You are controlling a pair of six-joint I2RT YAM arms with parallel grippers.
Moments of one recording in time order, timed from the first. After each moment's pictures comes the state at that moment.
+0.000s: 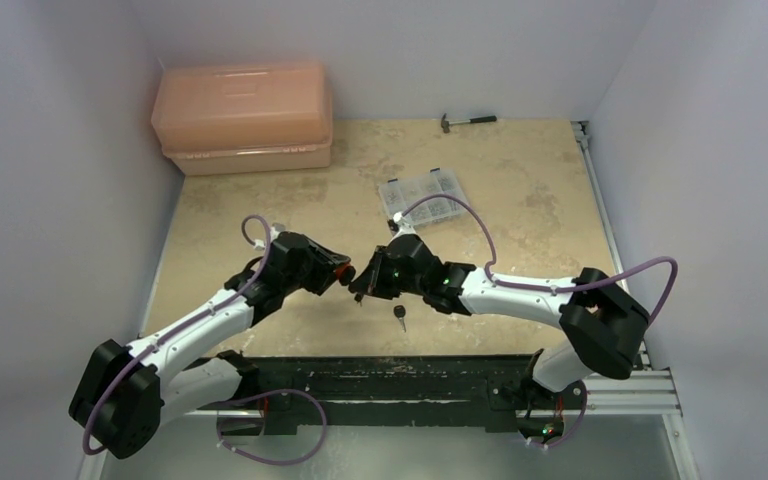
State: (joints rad) left arm -0.57 1.05 0.52 -0.17 -0.05 -1.46; right arm 0.98 1.51 0.84 0.10 0.00 1.06
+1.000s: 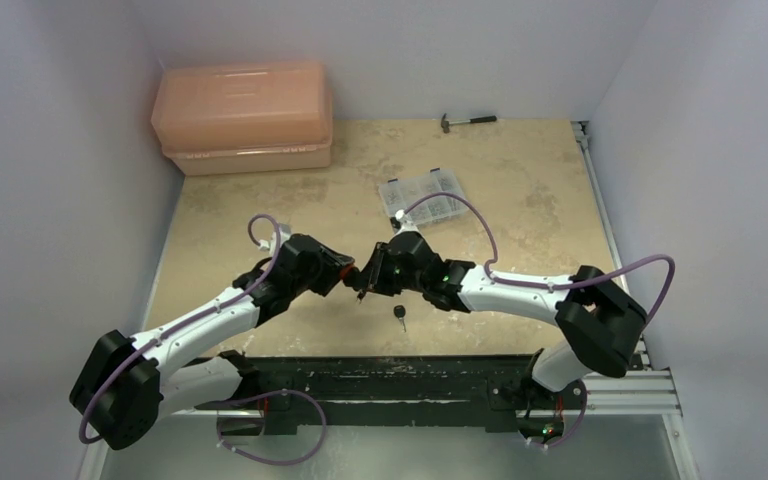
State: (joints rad) left arm -0.65 1.09 0.54 -0.17 -0.18 -1.48; right arm 0.96 1.53 0.85 0.09 0.00 1.08
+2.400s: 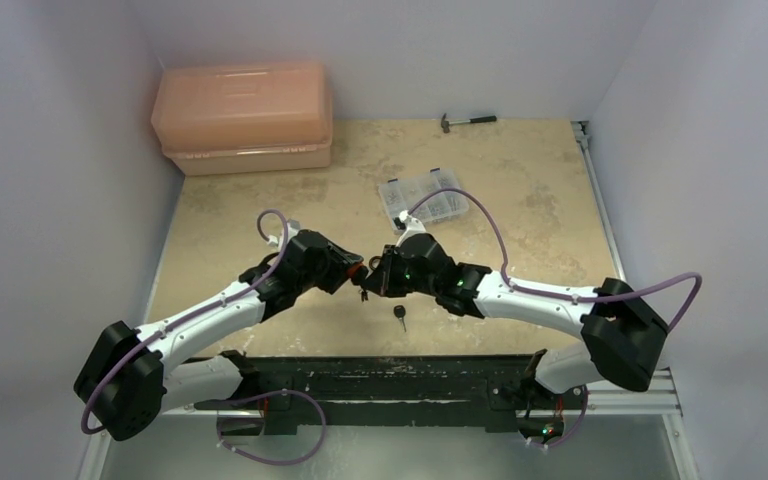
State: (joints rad) left arm -0.69 1.13 0.60 -0.18 -0.15 -1.49; right arm 0.96 1.40 0.78 0.07 0.01 0.87
